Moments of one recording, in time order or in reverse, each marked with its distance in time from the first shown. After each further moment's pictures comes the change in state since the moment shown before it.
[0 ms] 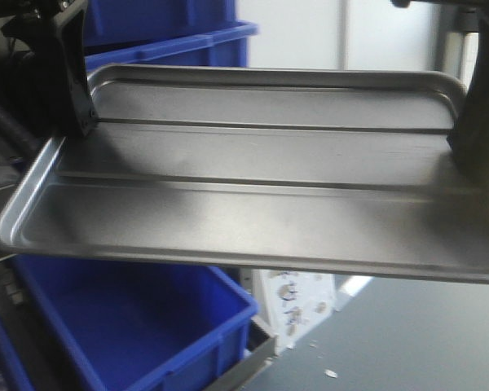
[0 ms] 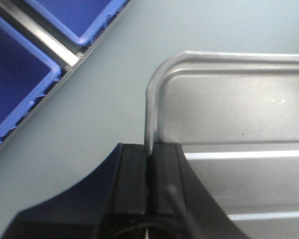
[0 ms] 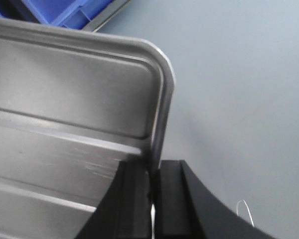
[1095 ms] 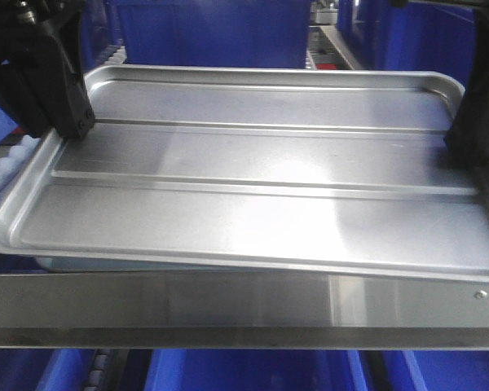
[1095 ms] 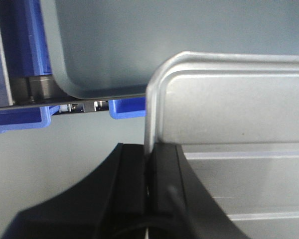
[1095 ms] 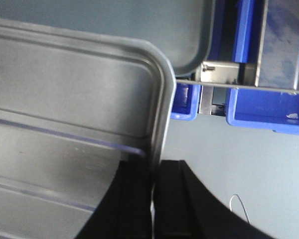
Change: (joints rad) left arm 0.000 0.000 0.000 0.002 0.006 0.000; right arm 0.000 0.000 0.000 0.000 -0.004 0.000
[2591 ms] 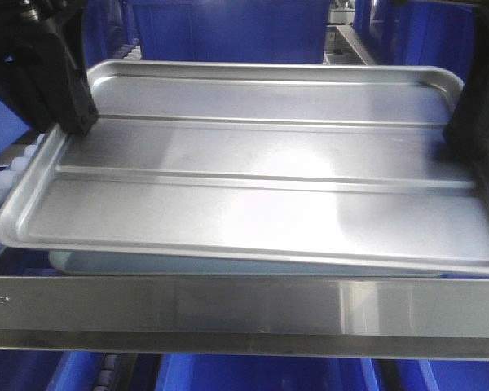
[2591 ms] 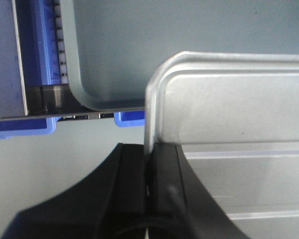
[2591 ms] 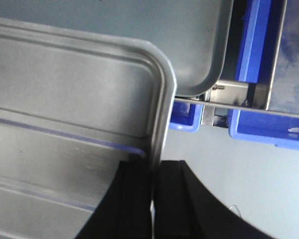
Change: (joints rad) left arm 0.000 0.000 0.000 0.019 -0.035 0.000; right arm 0.000 0.000 -0.006 -0.029 -0.013 -0.009
